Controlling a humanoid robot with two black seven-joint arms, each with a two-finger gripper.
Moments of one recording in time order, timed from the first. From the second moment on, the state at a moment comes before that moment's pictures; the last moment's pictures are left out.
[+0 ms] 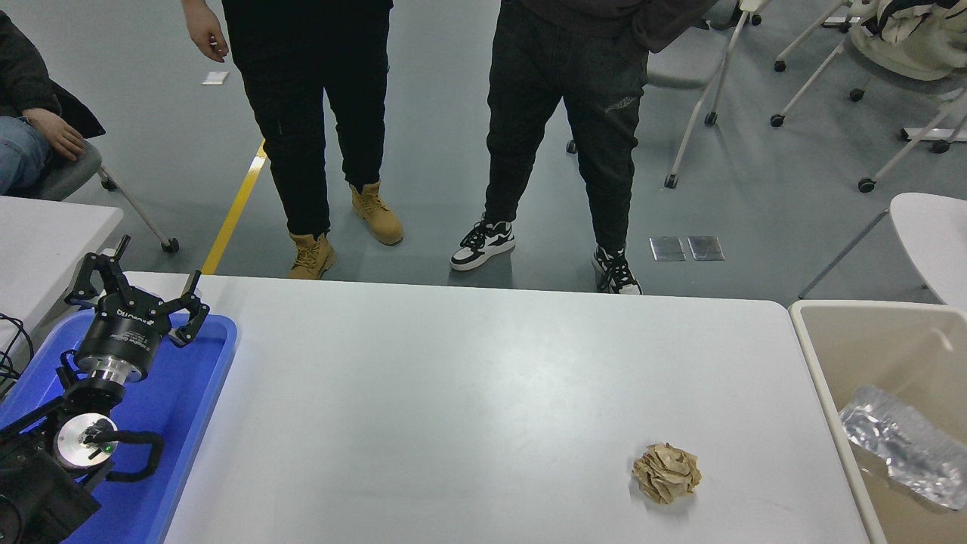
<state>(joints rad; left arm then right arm) -0.55 0.46 -0.62 -0.39 -0.23 -0.70 -0.58 0.53 -0.57 -0.16 0.02 -0.47 0.21 0.20</state>
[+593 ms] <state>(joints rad) -0.55 0.46 -0.62 -0.39 -0.23 -0.70 -0.58 0.74 -0.64 0.17 0.03 -0.45 0.19 0.21</state>
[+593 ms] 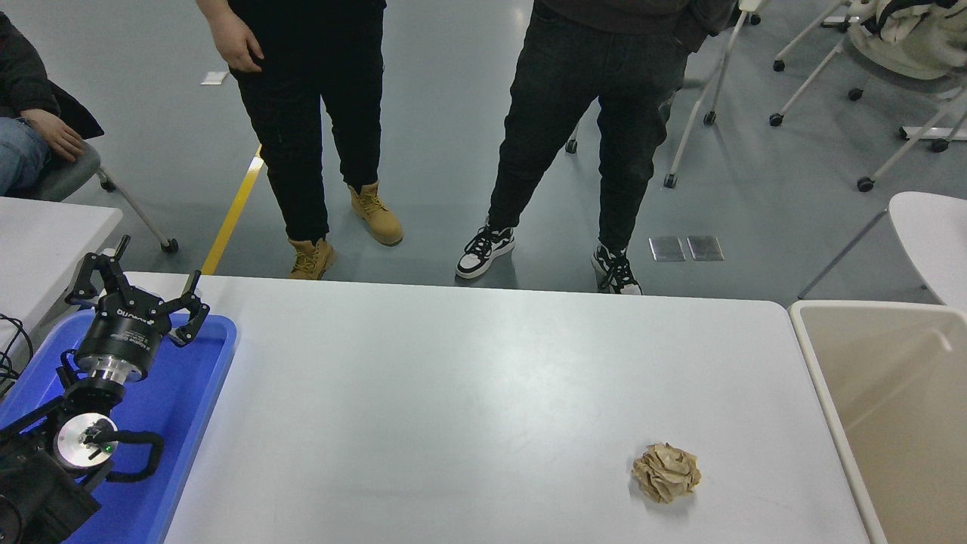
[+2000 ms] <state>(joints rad) -0.55 0.46 -0.62 -0.39 -0.23 -0.70 -0.58 0.88 -0.73 0.97 0.63 -0.27 0.17 0.28</state>
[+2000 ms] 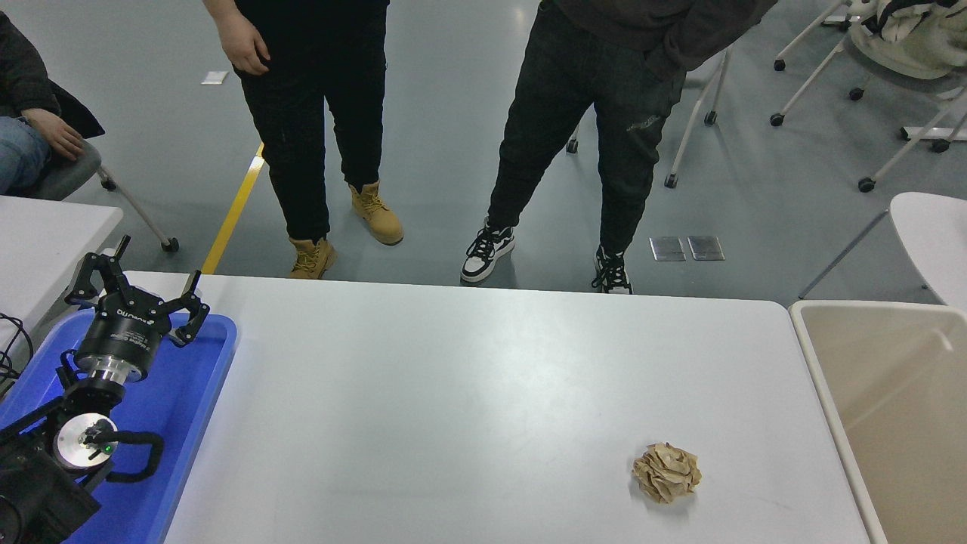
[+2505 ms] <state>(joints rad) -0.55 0.46 -0.62 -0.39 -0.23 -0.70 -0.58 0.63 -0.57 1.11 0.68 -0.27 0.17 0.33</state>
